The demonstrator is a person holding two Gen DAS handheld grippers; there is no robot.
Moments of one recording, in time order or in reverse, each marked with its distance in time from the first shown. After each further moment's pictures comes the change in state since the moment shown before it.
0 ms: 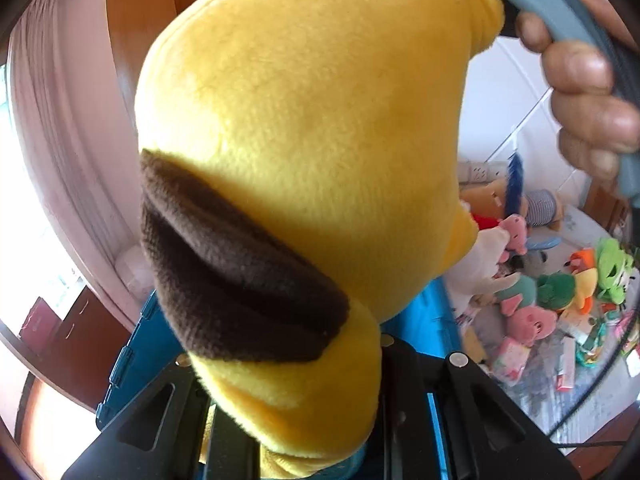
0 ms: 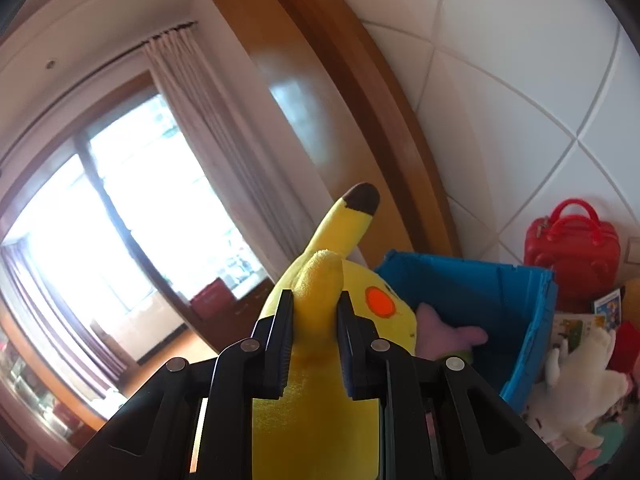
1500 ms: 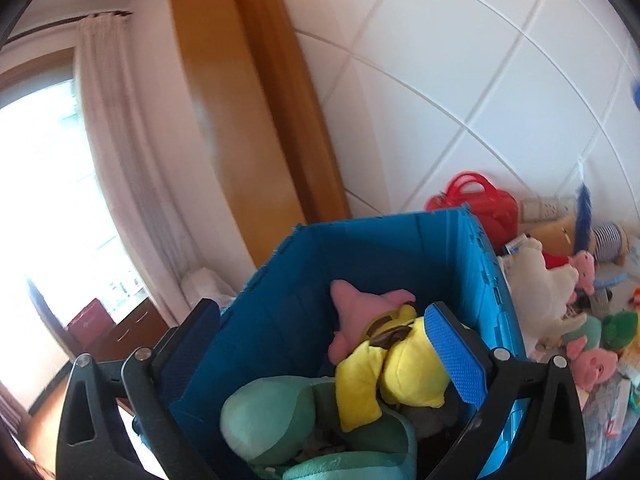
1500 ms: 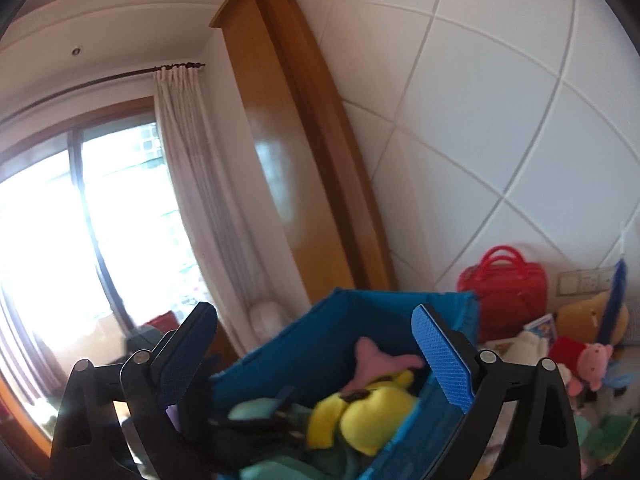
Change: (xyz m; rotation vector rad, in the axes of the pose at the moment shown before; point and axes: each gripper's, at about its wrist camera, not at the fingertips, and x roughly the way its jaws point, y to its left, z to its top) left arm -0.025 0.021 -0.010 -0.079 -0.192 0.284; right arm -0.127 0.015 -0.119 -0.145 -0.305 -0.207
